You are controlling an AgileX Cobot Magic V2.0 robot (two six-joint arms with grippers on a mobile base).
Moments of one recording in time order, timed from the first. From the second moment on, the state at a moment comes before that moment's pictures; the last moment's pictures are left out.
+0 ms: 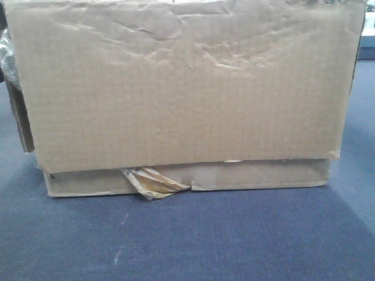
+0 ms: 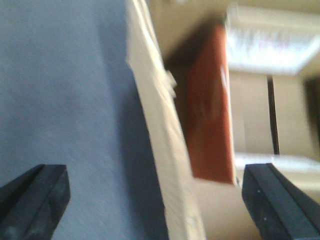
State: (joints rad) left arm -0.24 1.70 -1.83 0.02 1.23 -0.16; right arm 0.23 1.39 -1.49 0.15 0.98 -0.16
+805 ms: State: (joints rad) left arm -0.25 1.75 -1.69 -0.01 1.22 -0.18; right arm 0.27 1.66 -1.49 0.22 1.00 -0.19
